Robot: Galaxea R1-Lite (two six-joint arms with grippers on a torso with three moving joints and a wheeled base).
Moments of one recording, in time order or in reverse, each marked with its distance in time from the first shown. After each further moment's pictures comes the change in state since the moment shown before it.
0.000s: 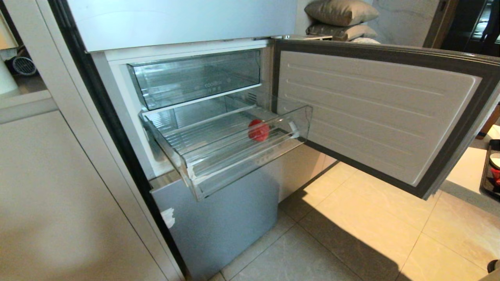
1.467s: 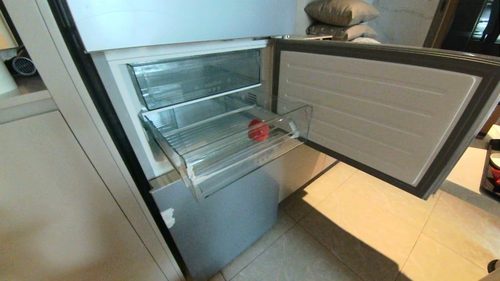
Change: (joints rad) left arm 0.000 0.000 0.000 0.000 0.000 0.000; right arm 0.042 -0.150 0.123 0.083 0.121 0.068
